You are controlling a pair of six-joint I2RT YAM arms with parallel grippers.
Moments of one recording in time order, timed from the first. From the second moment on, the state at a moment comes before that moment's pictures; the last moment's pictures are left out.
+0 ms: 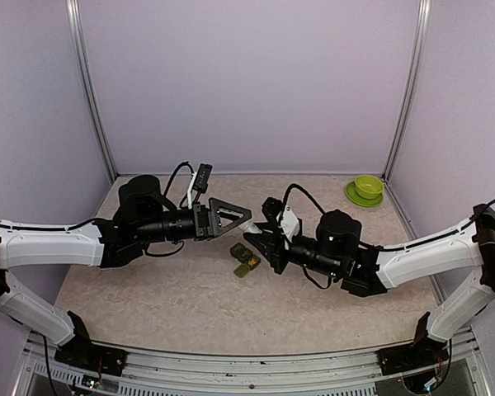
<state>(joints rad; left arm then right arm) -0.86 1.36 0.81 0.49 0.44 -0.79 1.06 1.51 0.71 0.75 0.04 -0.11</state>
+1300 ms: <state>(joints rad) -0.83 1.33 0.76 0.45 0.44 -0.80 1.08 1.60 0.77 0.73 -0.08 -0.16</state>
